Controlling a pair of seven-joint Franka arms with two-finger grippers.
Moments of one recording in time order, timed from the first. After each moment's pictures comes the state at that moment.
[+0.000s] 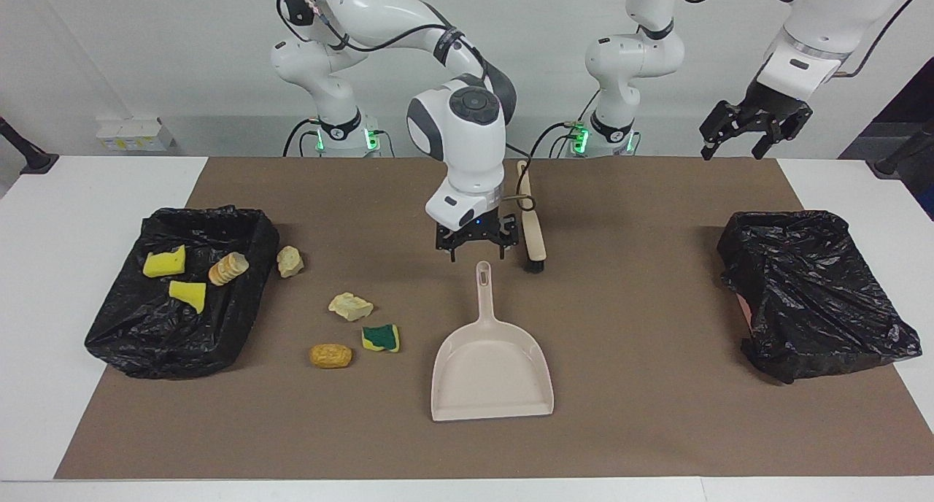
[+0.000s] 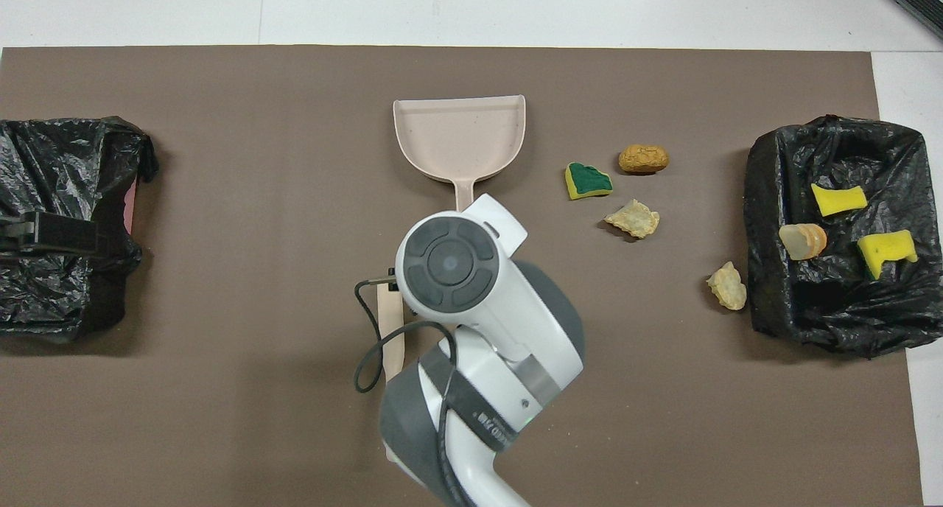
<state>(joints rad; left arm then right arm) 0.03 -0.12 -0.07 -1.65 -0.06 1.55 -0.06 0.68 0.30 0.04 -1.65 -0.02 2.00 0.72</state>
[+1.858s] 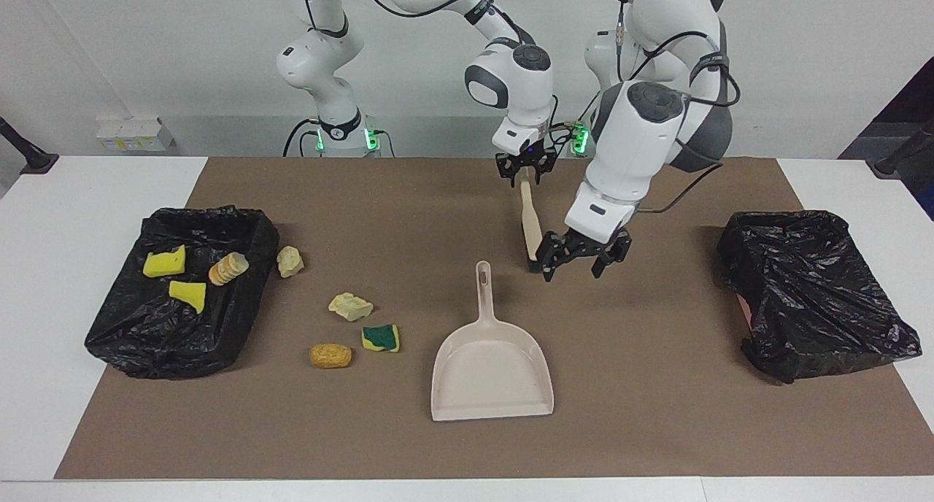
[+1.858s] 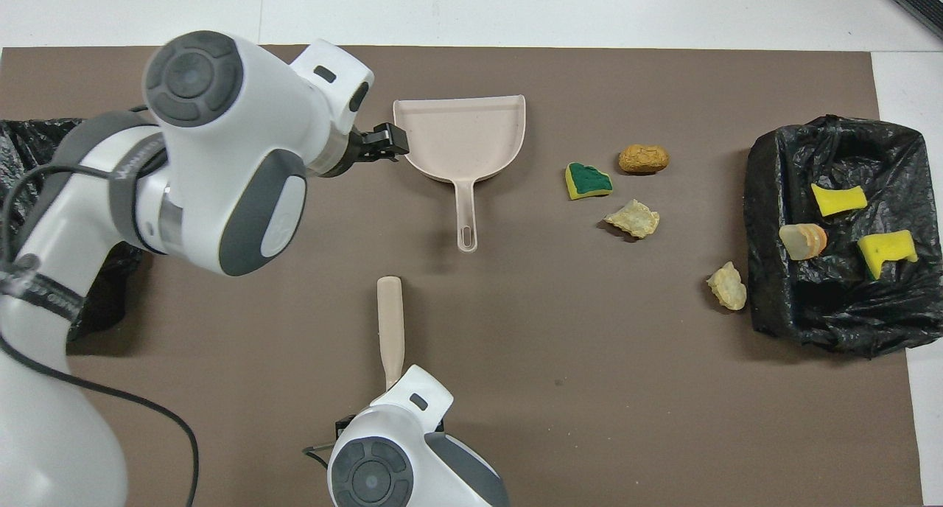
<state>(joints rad) -0.36 0.37 -0.11 -1.50 -0.04 2.08 -0.58 0.94 0.20 0.04 -2.02 0.08 2.29 0.87</state>
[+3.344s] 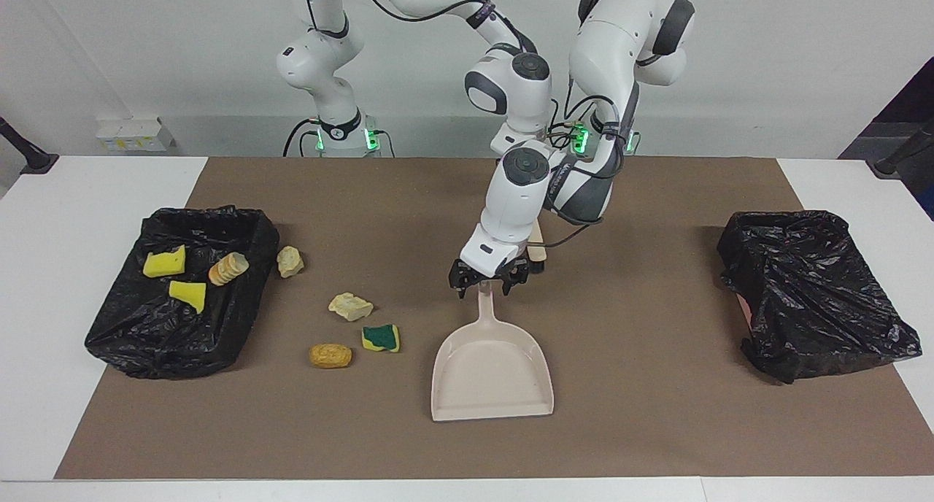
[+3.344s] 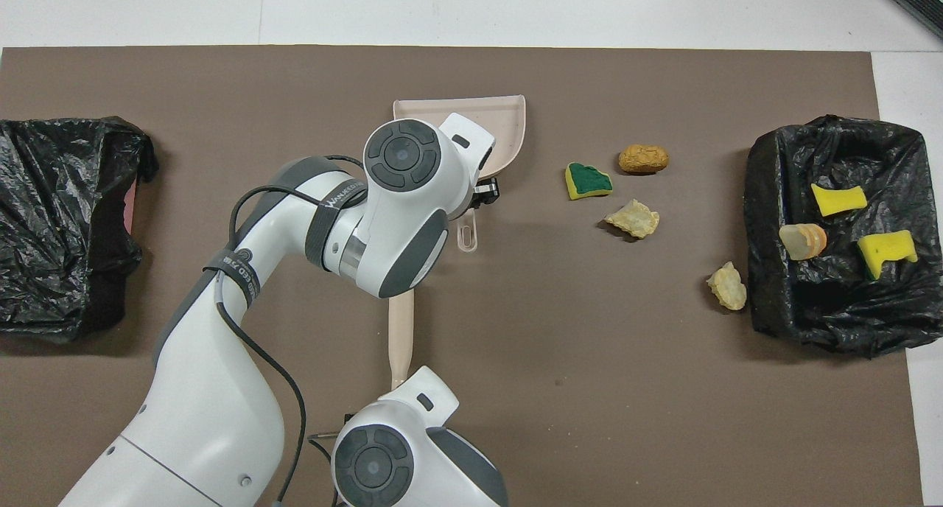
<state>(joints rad) -0.54 0.54 -0.10 -1.49 -0.03 2.19 -0.71 0.94 0.22 0.04 -2.02 0.10 2.26 0.99</state>
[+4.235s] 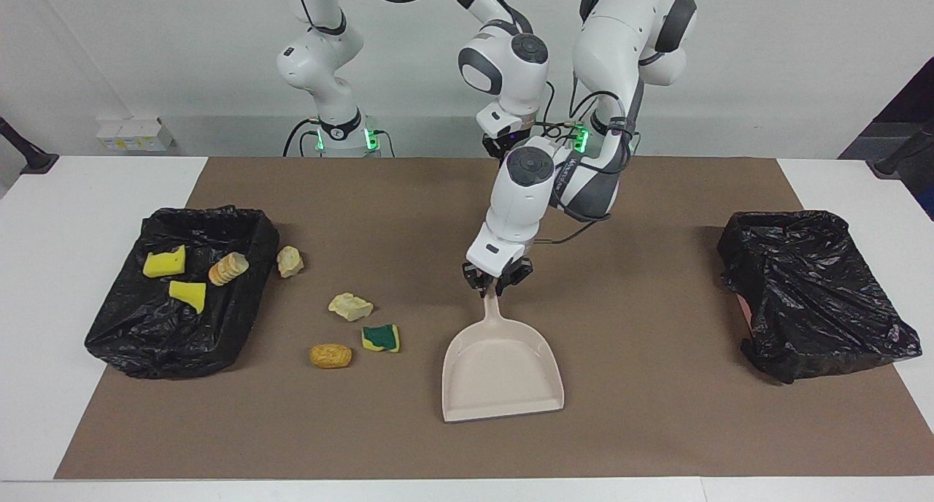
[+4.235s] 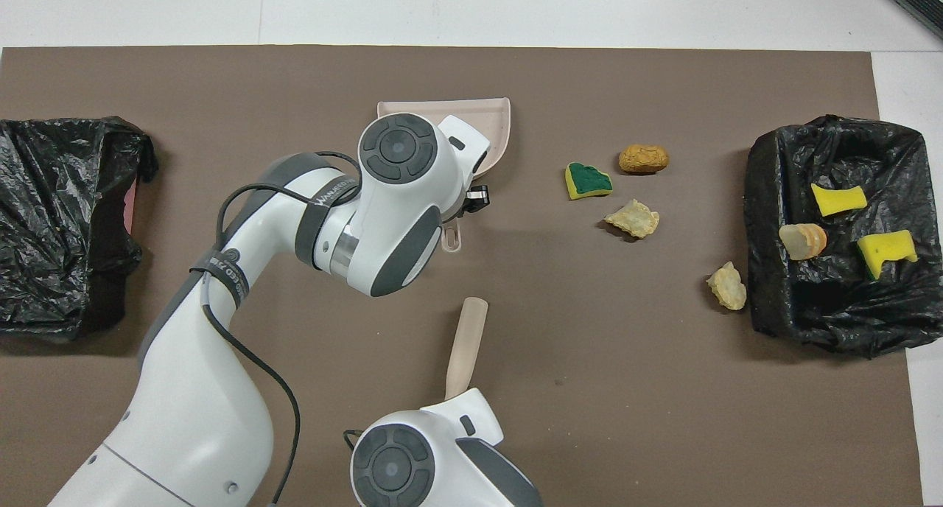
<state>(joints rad) -0.52 0.51 -0.09 -1.49 -0.03 2.09 -0.61 0.90 0.09 0.02 -2.06 0.09 1.98 1.19</state>
